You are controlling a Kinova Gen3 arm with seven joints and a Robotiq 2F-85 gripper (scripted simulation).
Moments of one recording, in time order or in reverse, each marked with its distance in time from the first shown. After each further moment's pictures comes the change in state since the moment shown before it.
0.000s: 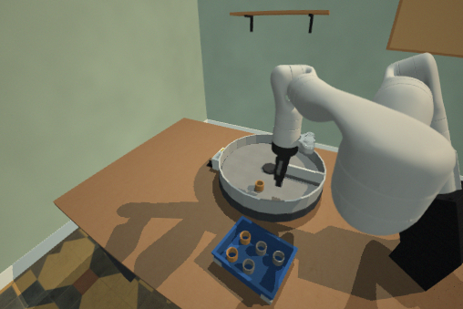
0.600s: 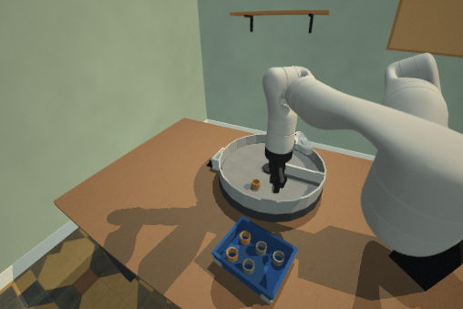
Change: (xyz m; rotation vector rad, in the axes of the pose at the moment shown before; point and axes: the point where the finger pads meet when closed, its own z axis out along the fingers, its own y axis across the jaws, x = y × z) arm -0.011 0.033 -0.001 0.009 -0.003 -0.436
